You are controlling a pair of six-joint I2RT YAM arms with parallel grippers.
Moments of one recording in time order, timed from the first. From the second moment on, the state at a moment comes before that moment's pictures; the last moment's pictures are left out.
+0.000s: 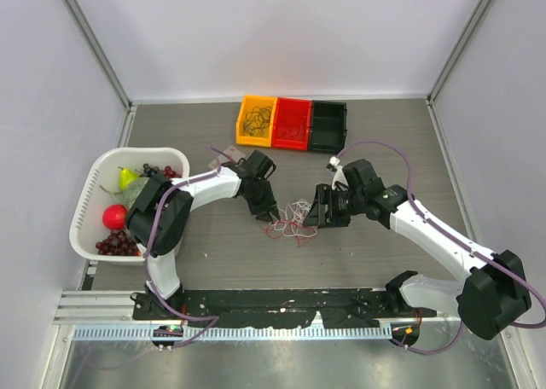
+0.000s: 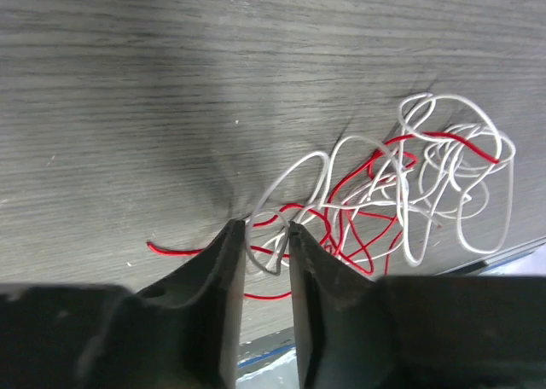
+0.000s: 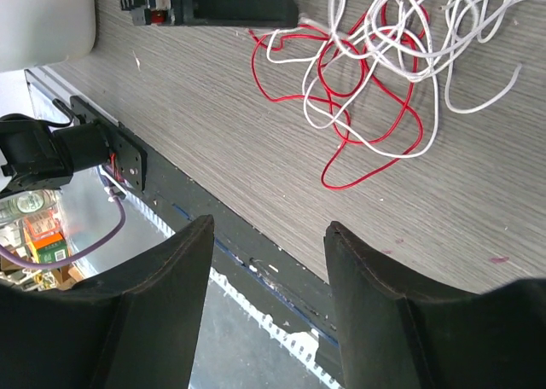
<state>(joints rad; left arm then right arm) -0.65 1.85 1.17 -0.53 0.24 -0.97 0.52 1.15 0.79 -0.53 -0.47 0.57</state>
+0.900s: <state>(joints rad) -0.69 1.26 1.52 -0.56 0.30 -0.92 0.52 1.08 0.85 -0.30 -0.49 0.60</state>
